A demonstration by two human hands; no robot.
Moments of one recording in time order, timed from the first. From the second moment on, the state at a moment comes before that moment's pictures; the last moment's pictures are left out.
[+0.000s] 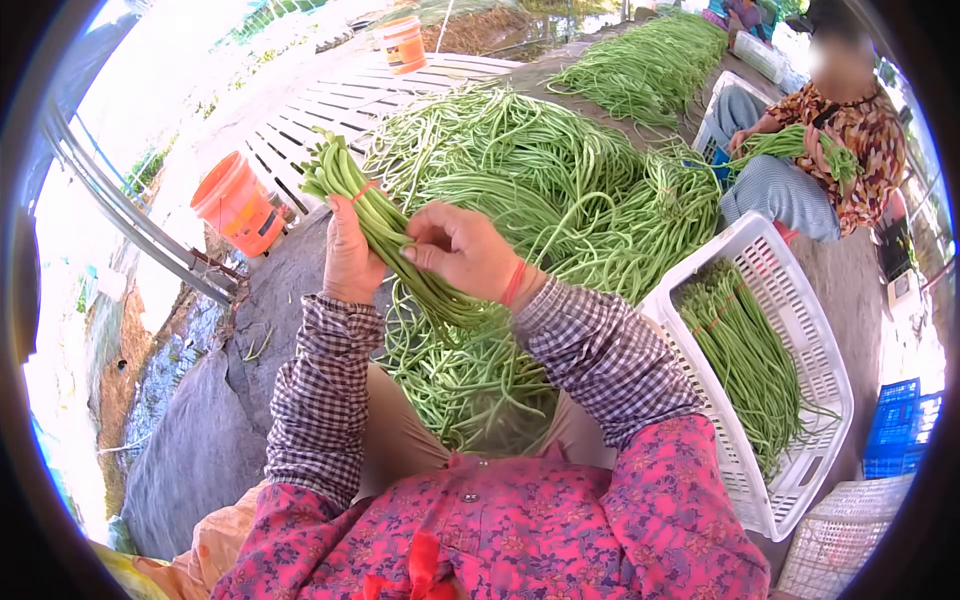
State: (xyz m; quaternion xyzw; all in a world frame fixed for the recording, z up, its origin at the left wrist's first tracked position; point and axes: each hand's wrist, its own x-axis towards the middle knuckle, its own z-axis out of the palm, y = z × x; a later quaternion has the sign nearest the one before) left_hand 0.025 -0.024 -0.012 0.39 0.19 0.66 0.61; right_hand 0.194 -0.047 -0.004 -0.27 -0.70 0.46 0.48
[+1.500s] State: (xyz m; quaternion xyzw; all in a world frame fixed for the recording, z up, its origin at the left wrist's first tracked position) left_hand -0.023 -0.012 0.002 0.32 0.18 0.74 0.56; right_hand 0.245 -0.026 -0.012 -0.38 -0.55 0.57 0.48
